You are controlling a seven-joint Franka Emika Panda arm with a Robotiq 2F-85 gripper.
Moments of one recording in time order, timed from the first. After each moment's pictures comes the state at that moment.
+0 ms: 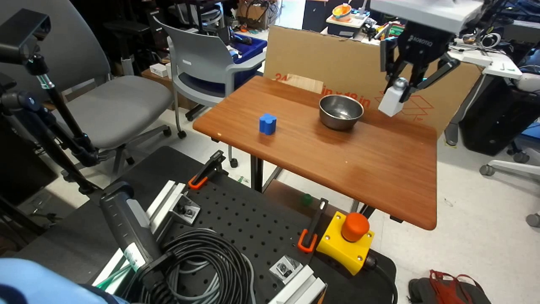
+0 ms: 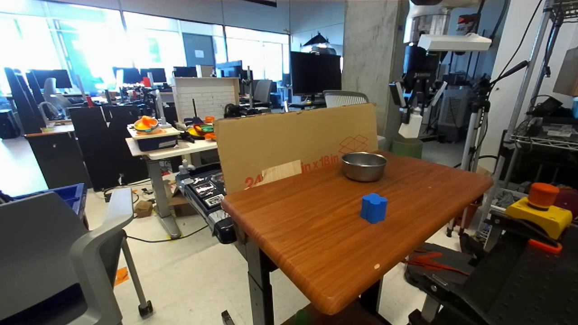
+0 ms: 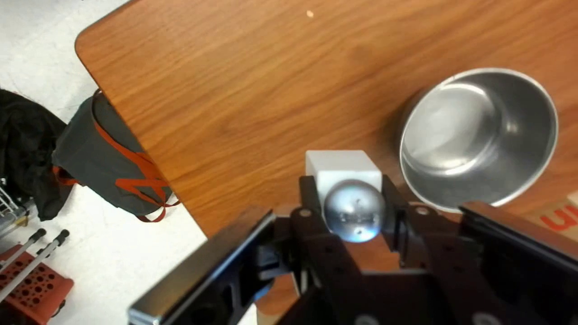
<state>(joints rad) -0.15 0.30 -0.12 -1.99 0.02 2.31 0.15</state>
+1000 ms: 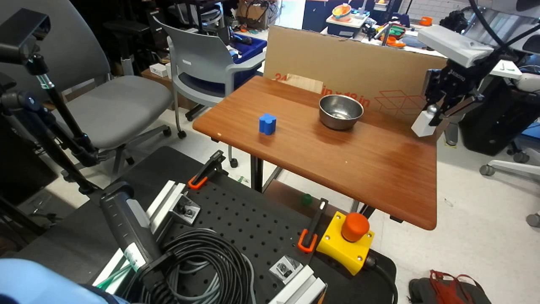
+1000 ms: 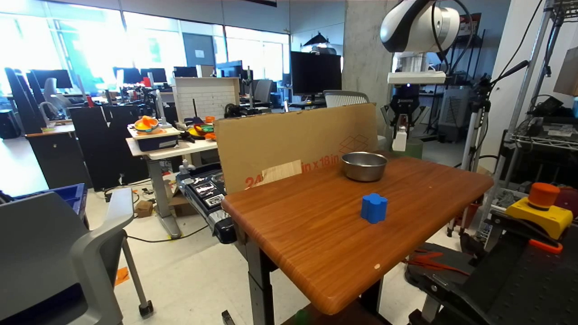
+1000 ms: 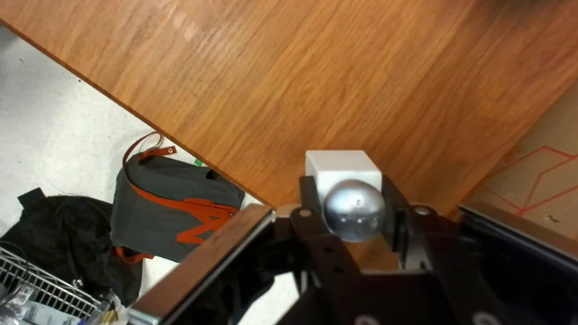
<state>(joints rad) -0.23 0.79 -0.18 -1.38 0.15 2.09 0.43</state>
